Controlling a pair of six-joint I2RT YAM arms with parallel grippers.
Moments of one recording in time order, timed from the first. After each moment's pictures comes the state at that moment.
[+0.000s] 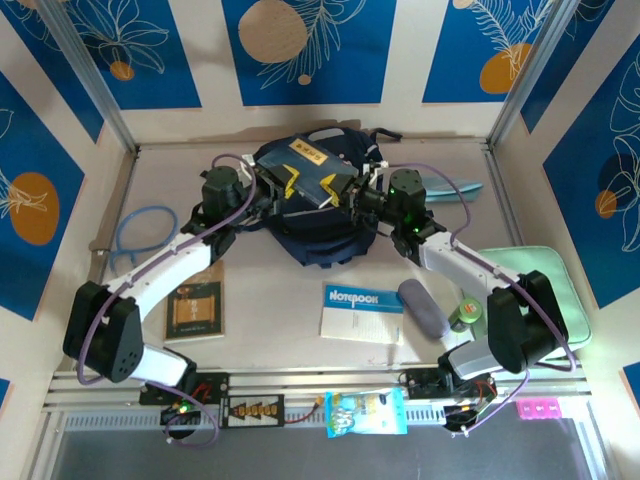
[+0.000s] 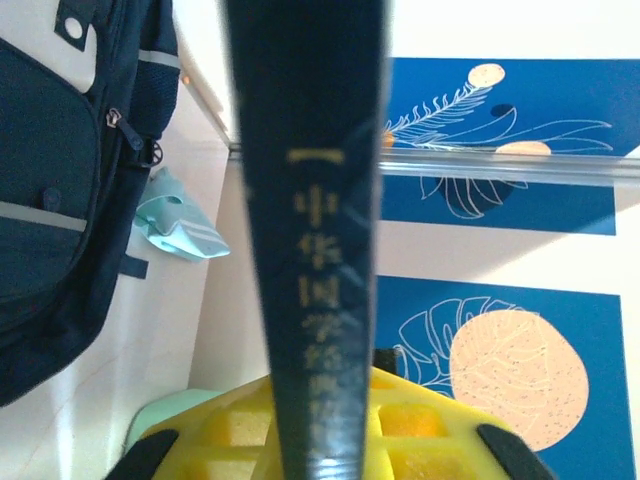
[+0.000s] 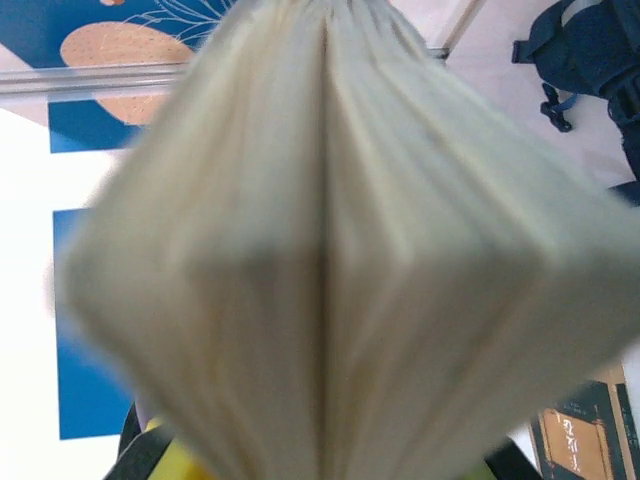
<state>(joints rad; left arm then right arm) -0.46 1.43 0.99 0.34 0.39 -1.53 0.46 1.43 0.94 0.41 -0.55 1.55</state>
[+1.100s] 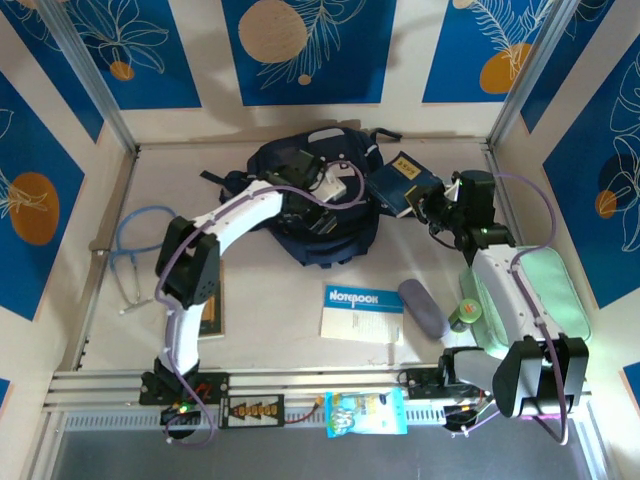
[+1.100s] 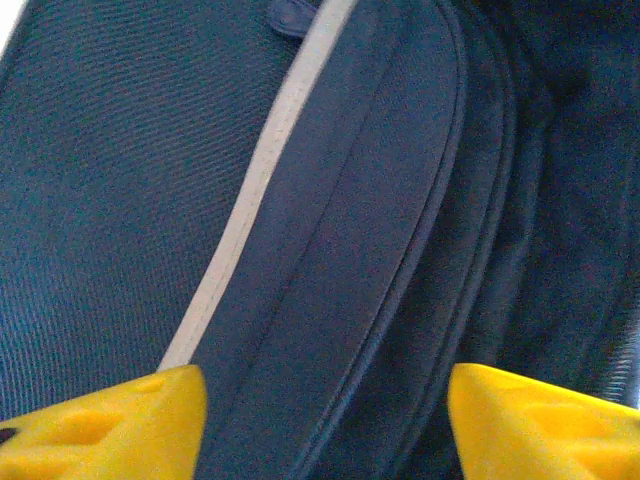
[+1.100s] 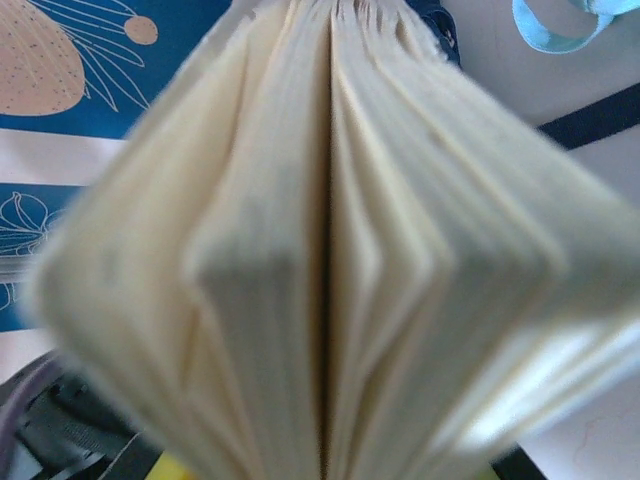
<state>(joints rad) -0.63 2.08 1.79 -0.76 0.13 0.34 0.03 1.16 0.92 -0.30 -0.46 1.05</state>
